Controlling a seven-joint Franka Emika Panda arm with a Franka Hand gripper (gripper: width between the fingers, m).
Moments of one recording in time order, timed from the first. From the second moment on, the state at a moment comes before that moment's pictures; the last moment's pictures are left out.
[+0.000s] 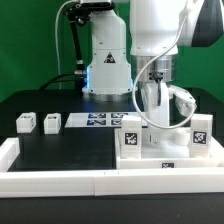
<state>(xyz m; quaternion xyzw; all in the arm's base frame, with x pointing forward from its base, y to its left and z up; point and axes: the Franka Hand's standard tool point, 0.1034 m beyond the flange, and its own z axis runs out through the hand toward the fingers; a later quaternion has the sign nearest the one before) 0.467 0.067 0.009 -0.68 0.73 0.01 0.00</state>
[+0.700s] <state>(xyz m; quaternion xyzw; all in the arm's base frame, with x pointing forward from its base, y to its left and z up) 0.472 0.062 0.011 -0.69 0.73 0.00 0.01</state>
